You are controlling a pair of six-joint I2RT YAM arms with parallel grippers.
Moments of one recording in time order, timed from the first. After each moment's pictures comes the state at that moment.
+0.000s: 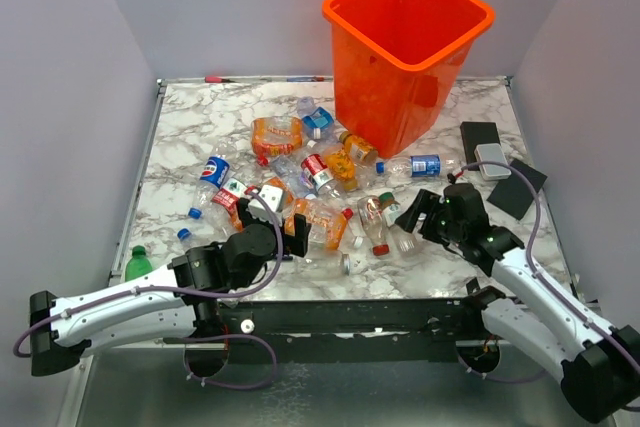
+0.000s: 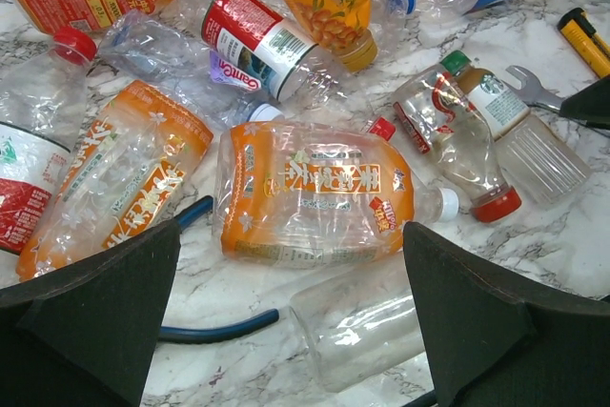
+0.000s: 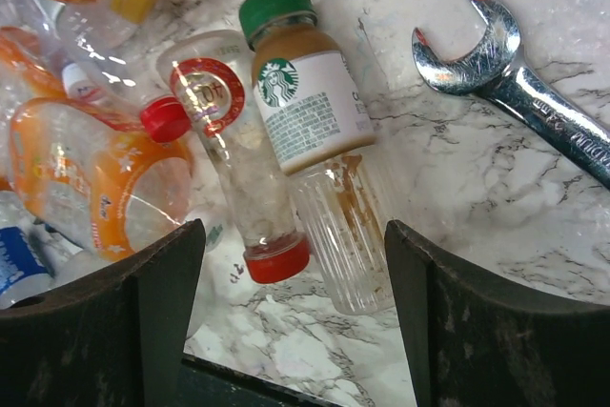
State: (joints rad) left arm -1.19 0.69 0.59 -0.32 -0.70 -0.45; right arm 0.41 0.80 0.48 -0.39 -0.03 0.72
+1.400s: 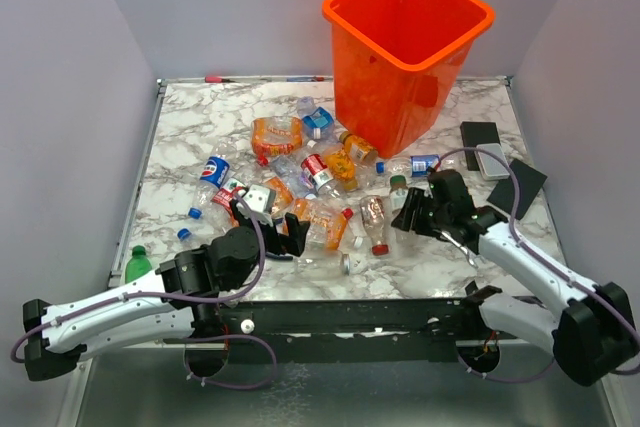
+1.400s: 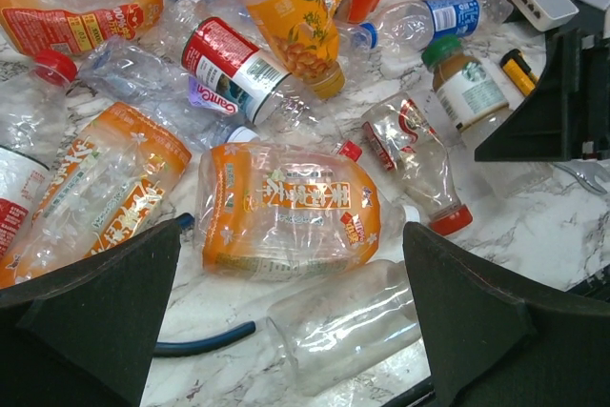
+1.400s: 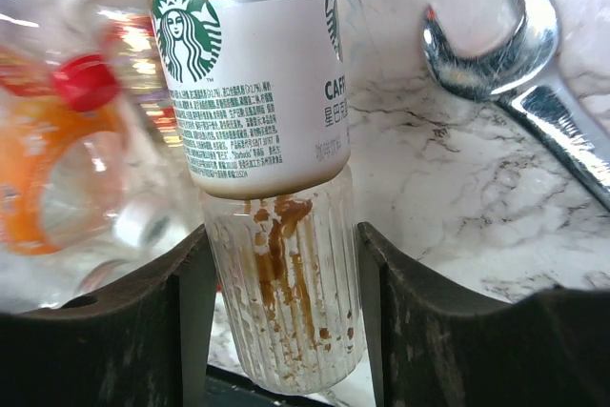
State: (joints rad) left arm -1.19 0.60 0.57 -0.29 -0.67 -0.45; right arm 0.44 1.10 0.57 -0.40 -0.07 0.59
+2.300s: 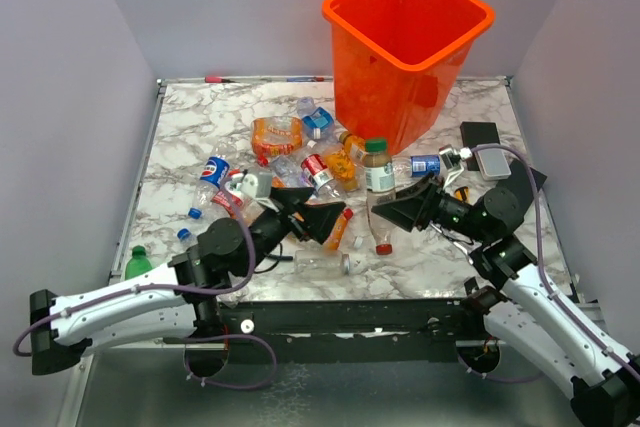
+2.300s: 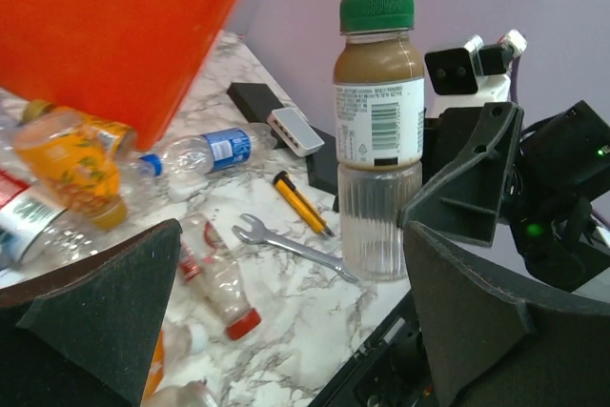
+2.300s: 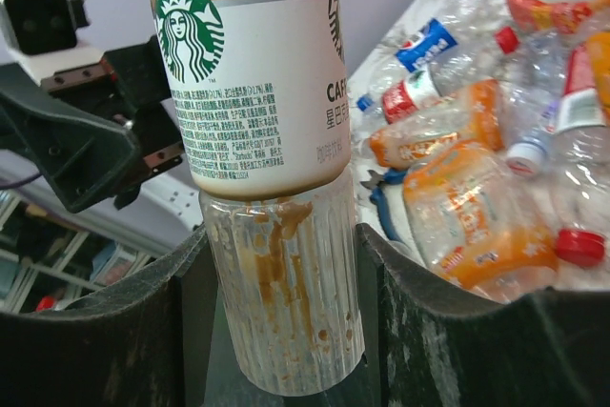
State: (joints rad) left arm -1.19 0.63 0.58 0.21 -0.46 -0.51; right arm 0.48 0.66 0.50 0.25 -0.62 0.79
